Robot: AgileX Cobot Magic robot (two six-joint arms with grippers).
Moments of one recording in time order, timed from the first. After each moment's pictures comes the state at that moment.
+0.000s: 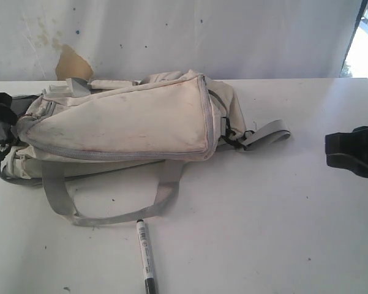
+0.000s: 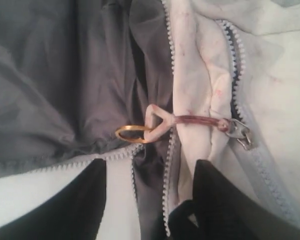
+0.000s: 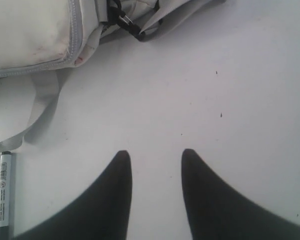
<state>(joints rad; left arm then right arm) 0.23 2.03 -1.48 -0.63 0.77 0.75 0.06 1.05 -0.68 0.47 0.63 -0.27</state>
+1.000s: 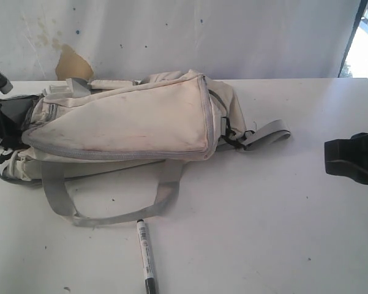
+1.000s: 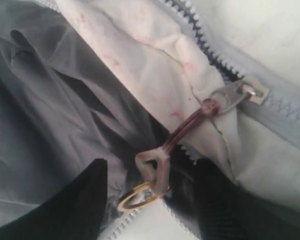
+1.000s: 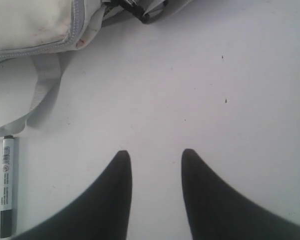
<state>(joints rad) 0.23 2.19 -1.53 -0.75 0.76 1.57 0.06 1.05 -0.68 0.47 0.68 -0.28</state>
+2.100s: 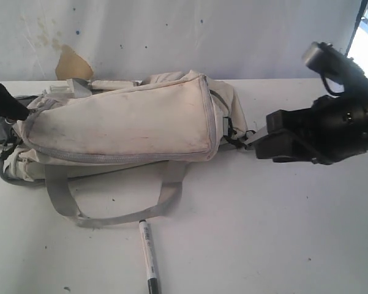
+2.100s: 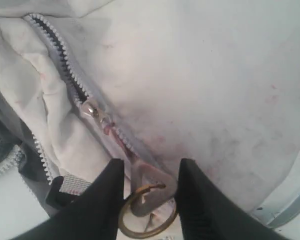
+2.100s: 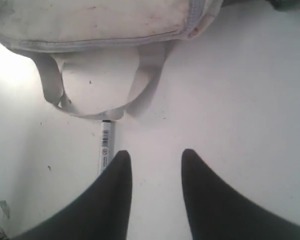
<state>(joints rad) 0.23 1.98 -1.53 -0.76 1.15 1.09 0.15 1.33 -0.85 0.84 0.80 -0.56</state>
